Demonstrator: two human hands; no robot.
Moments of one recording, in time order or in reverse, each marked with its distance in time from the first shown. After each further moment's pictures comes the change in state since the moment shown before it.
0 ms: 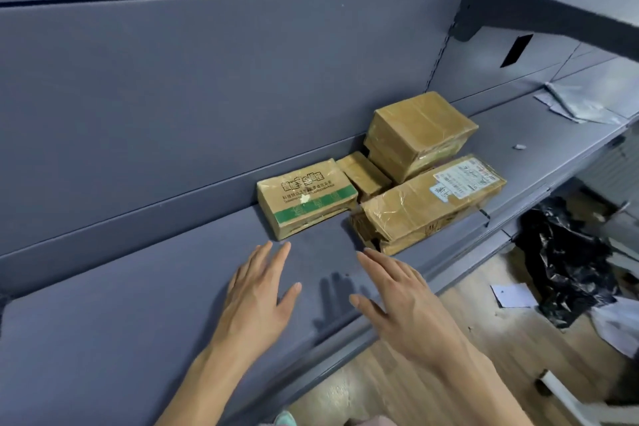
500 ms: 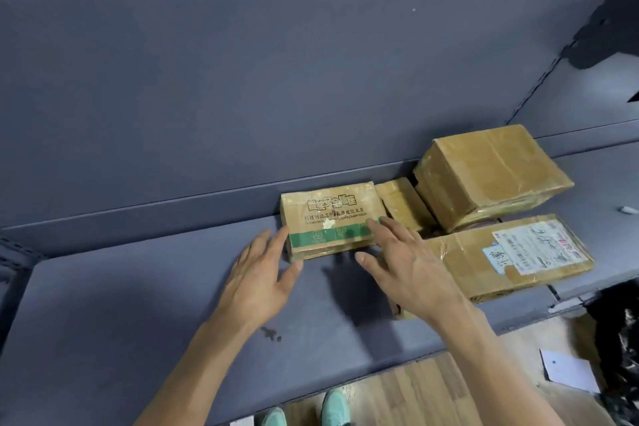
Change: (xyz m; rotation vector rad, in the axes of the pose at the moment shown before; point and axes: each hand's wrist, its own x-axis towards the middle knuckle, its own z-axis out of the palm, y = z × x) left_hand 0.082 0.001 0.000 -0.047 0.048 -0.306; right_hand 0.153 0.043 -0.031 0.014 -0.106 -0.109
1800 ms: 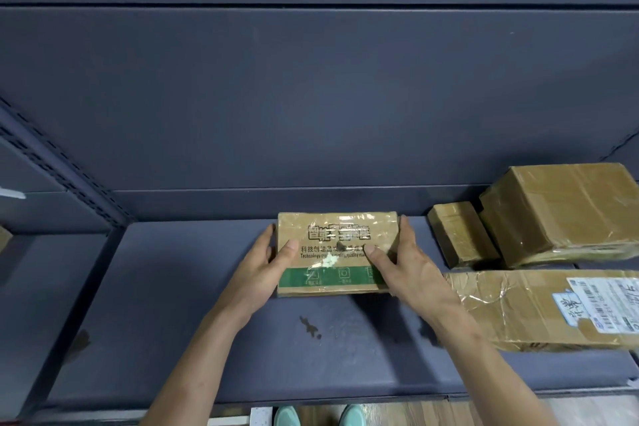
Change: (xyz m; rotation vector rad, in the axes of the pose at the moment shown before) left_hand -0.032 -0.045 -0.034 -0.887 0.087 -0.181; right_hand 0.041 -0.043 0.025 0.502 -0.107 0.064
